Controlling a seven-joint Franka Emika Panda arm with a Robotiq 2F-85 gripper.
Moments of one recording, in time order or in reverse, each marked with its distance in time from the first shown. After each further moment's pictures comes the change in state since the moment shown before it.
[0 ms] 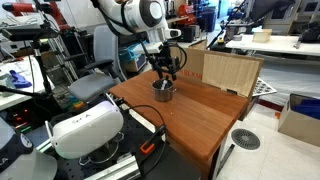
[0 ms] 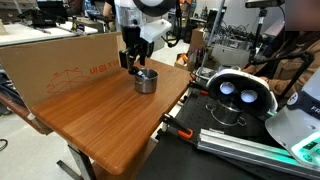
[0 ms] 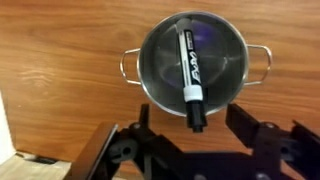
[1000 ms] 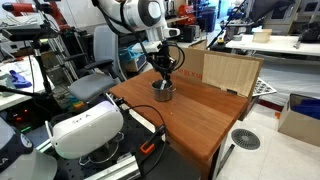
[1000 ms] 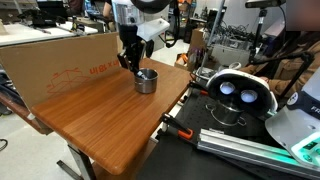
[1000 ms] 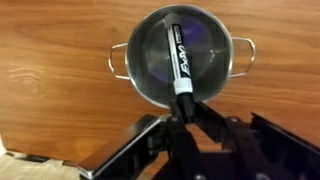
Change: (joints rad) arm 0.000 -0.001 0.016 0.009 0.044 -0.001 -0.019
